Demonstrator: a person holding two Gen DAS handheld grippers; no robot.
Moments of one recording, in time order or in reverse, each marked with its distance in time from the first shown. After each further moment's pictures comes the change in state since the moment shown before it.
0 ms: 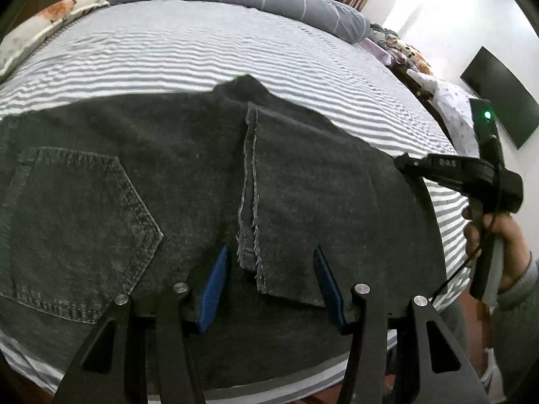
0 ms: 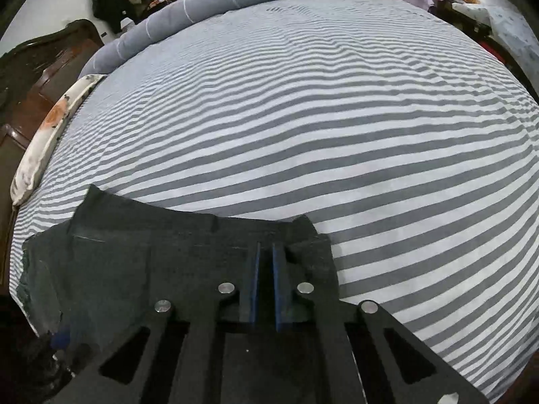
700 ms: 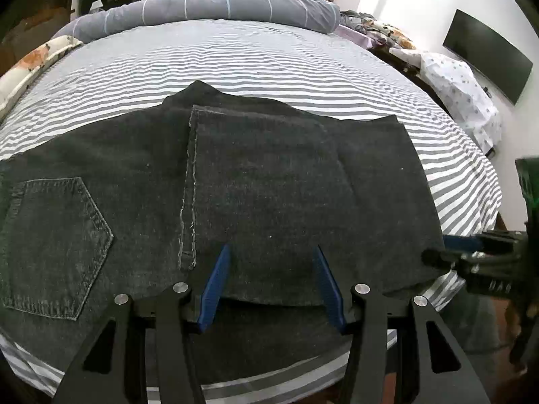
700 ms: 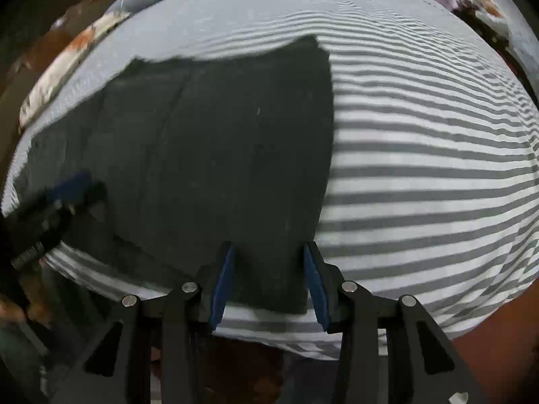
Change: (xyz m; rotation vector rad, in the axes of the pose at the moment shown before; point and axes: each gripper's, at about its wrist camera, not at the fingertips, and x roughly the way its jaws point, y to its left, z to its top) left arm 0.017 -0.047 -0.017 0.183 -0.019 0.057; right arm -0.042 0.004 -0.131 -0.158 0.144 -0.055
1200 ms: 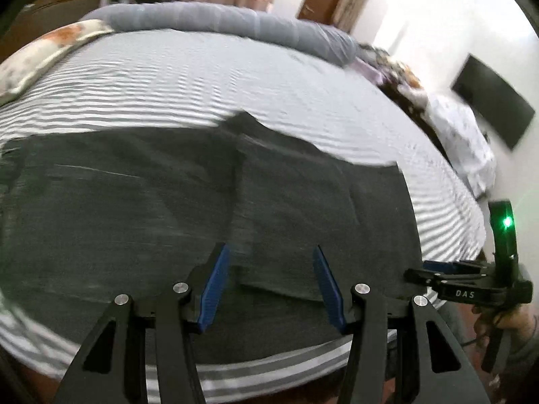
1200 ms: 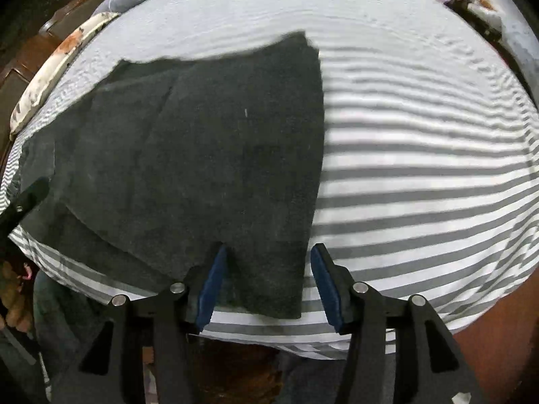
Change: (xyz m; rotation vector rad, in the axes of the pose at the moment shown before) left arm -0.058 0.056 -0.003 -0.172 -0.104 -0.046; right arm -0.010 -0.008 0.011 0.040 0.010 -0.027
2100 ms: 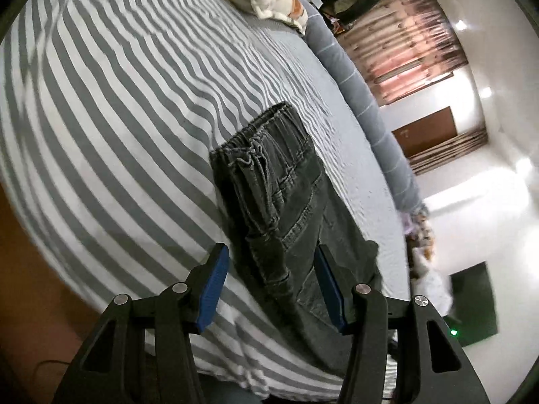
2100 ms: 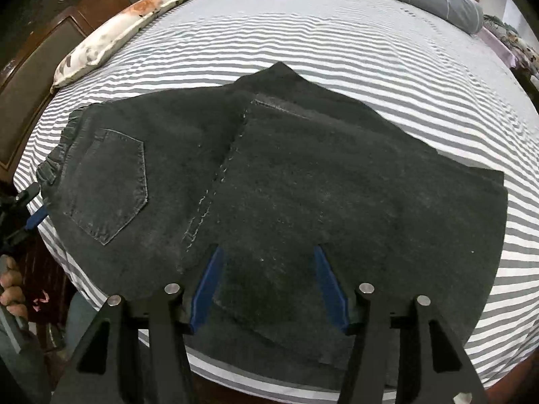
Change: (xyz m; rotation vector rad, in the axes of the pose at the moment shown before) left arm -0.089 0.262 -0.059 -0.777 -0.197 -0.096; right arm 0.028 0.177 0.051 -0.244 -0.018 0.106
